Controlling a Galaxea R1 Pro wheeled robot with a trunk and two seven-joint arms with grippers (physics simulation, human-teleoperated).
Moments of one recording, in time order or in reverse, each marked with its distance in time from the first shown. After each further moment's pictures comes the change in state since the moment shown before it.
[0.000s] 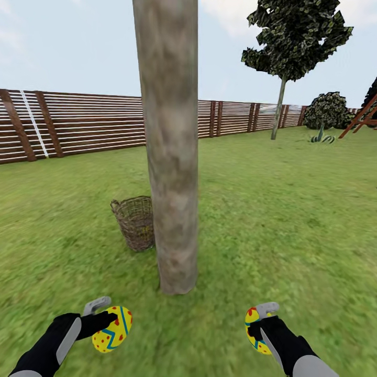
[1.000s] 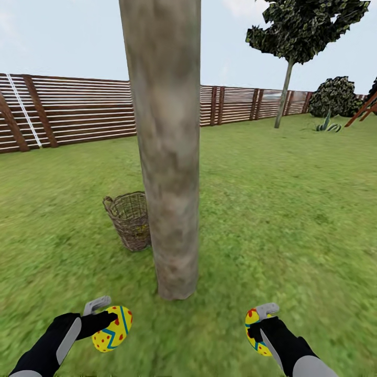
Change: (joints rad) left arm 0.000 0.000 0.000 -0.001 0.001 -0.002 0.000; right arm 0.000 0.001 0.000 0.010 0.000 0.000 0.000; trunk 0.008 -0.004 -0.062
